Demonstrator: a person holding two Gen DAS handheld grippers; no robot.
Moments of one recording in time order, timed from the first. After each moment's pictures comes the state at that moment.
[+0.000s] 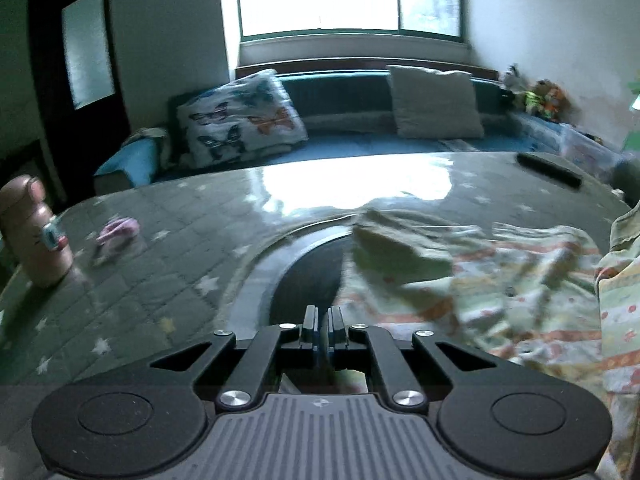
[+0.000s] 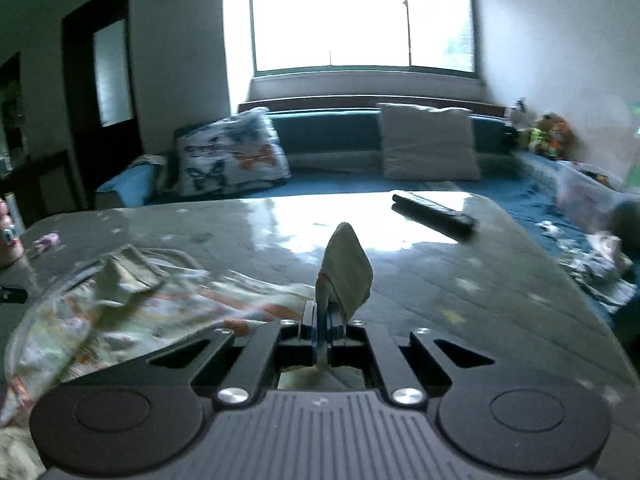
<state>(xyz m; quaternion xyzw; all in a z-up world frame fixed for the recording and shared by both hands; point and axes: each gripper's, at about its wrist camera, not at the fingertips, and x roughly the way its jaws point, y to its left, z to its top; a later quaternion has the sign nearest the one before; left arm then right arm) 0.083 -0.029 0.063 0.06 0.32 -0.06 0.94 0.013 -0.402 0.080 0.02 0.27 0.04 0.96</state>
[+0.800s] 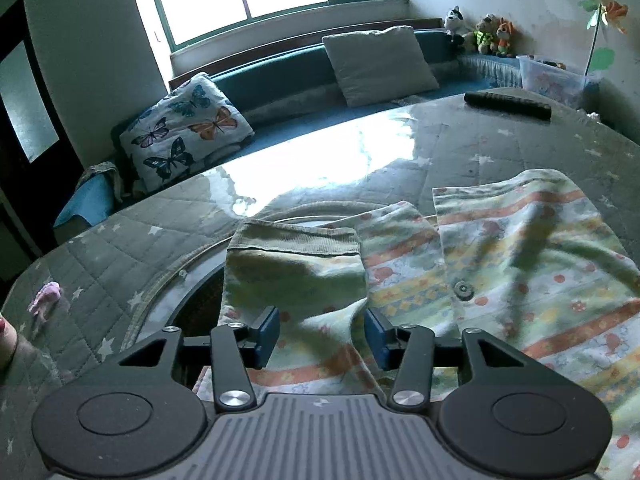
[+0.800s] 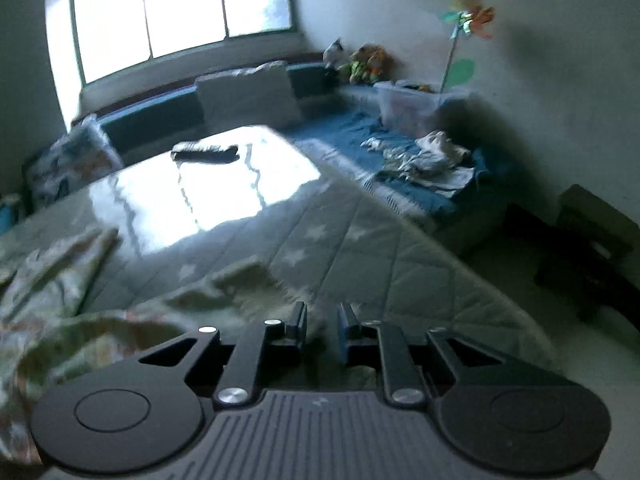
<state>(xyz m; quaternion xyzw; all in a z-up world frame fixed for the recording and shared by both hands) 0.134 -0.127 0.020 0.16 0.34 -0.10 0.92 -0.115 -0.535 0.040 0.12 0.30 -0.19 0.93</state>
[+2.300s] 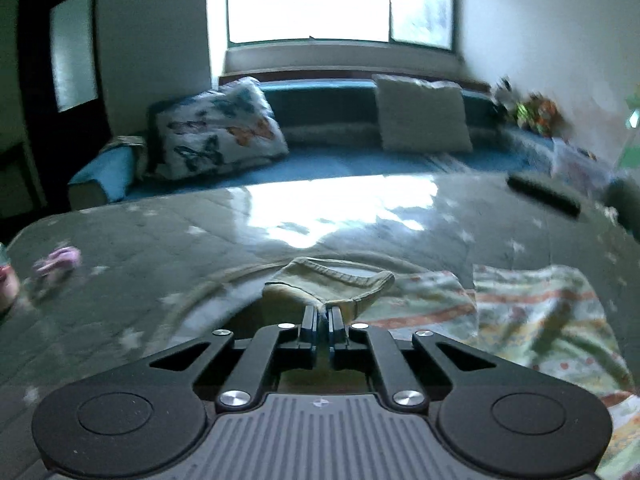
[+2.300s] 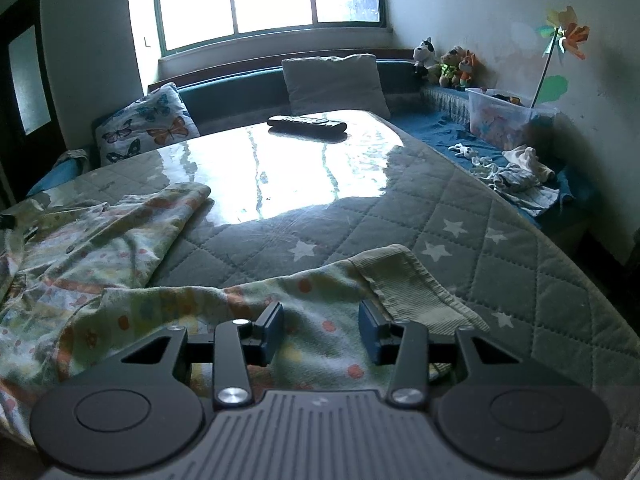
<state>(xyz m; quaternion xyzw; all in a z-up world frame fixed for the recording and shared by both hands) 0.127 -0.059 0.061 0.02 0.30 -0.06 0.95 -0.069 -0.478 0.017 0.07 0.32 -0.07 0.94</state>
